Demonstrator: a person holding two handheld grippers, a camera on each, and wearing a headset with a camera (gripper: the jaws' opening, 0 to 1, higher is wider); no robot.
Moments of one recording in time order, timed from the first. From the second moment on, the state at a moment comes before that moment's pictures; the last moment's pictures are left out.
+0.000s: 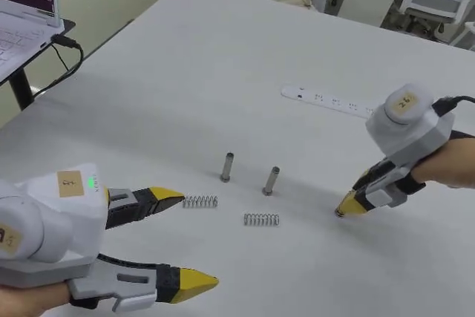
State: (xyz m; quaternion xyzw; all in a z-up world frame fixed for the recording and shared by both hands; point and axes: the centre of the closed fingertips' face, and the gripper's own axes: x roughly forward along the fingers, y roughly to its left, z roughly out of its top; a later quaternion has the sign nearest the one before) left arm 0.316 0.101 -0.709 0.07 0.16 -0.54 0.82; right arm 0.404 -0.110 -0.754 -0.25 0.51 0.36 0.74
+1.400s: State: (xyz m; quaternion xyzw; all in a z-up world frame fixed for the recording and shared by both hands) left arm 0.352 0.045 -0.746 0.11 0.18 -0.61 0.77; right arm 0.354 -0.104 -0.684 -0.23 0.42 0.33 0.81
